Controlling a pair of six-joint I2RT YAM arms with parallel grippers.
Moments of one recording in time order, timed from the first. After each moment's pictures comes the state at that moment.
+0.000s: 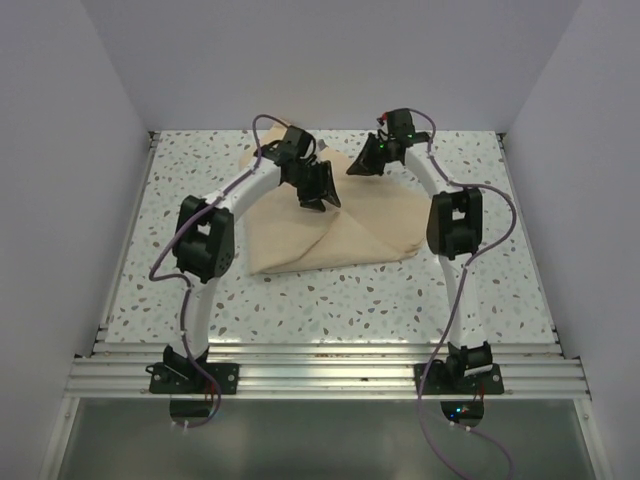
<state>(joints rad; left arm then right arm) -0.46 2.22 1.94 -0.72 0.46 -0.57 0.22 2.54 2.32 -0.64 -0.53 0.67</state>
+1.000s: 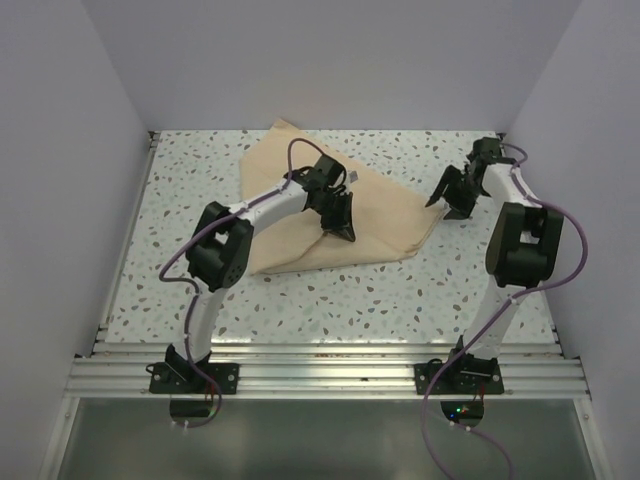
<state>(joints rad) -0.63 2.19 1.77 -0.62 0.48 -0.54 -0.14 2.00 1.58 -0.78 -0.25 0.42</state>
